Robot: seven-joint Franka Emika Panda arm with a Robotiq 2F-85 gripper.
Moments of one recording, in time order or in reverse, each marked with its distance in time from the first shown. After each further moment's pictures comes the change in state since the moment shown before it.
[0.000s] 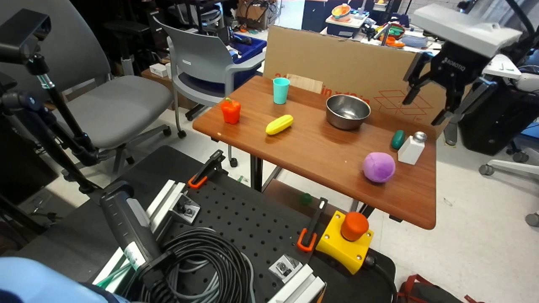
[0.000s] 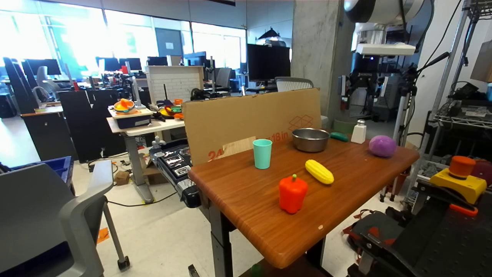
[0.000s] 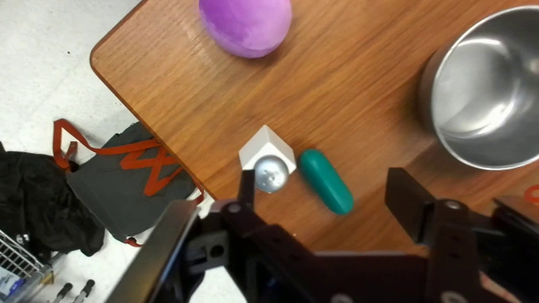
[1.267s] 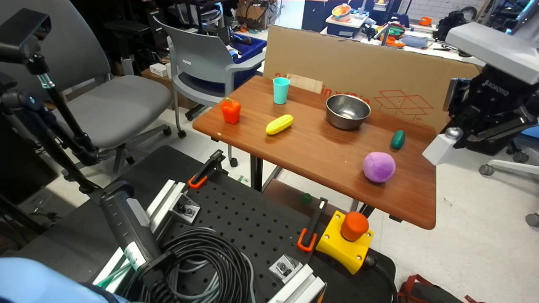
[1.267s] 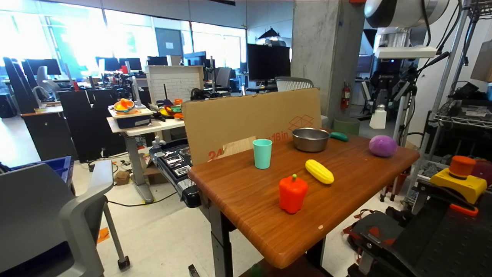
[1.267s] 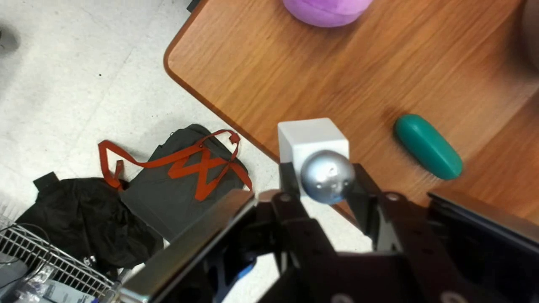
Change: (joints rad) arm -0.057 0.016 -0.059 -0.028 0.002 0.047 0.073
